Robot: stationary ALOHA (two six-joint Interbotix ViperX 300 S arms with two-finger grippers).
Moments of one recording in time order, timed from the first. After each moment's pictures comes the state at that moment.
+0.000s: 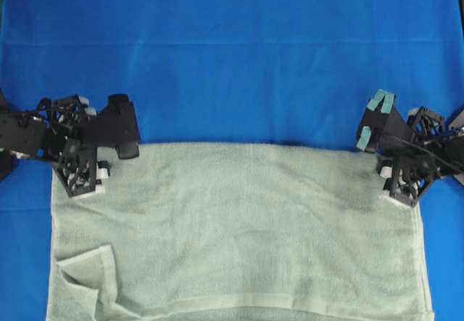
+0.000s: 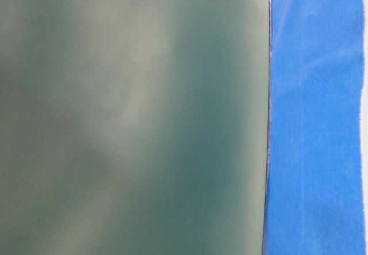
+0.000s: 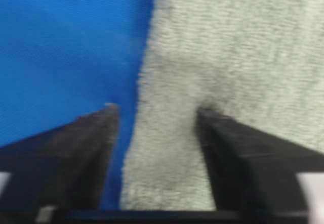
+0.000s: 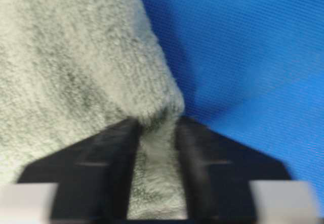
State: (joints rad) left arm -0.12 -0.14 0.99 0.27 0.50 -0.57; right arm 0.20 -0.27 1.11 -0.32 0.51 0.91
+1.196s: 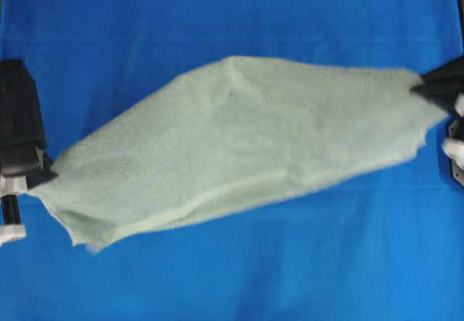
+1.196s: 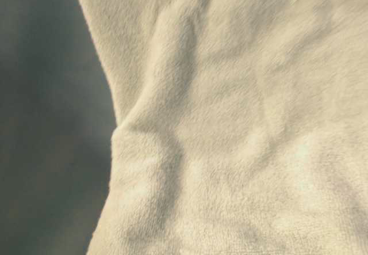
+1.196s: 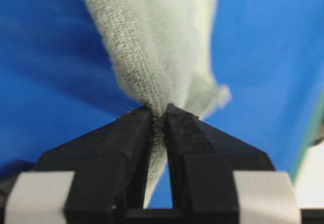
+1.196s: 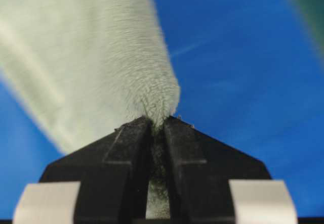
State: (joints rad) left arm -0.48 -0.48 0.30 0.24 1.37 -0.79; right arm 0.37 -0.68 0.53 -0.74 1.27 0.90
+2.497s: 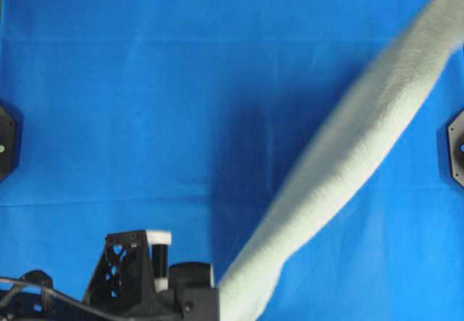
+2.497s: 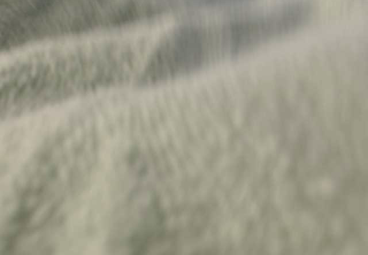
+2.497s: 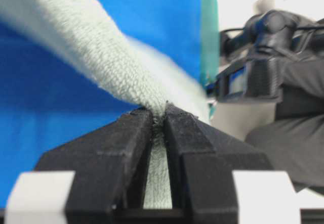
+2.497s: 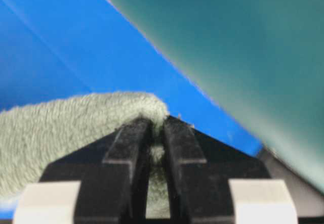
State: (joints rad) left arm -0.59 0.09 -0.32 0.31 1.23 -0.68; right arm 0.12 -0.80 0.51 -0.81 1.44 0.78
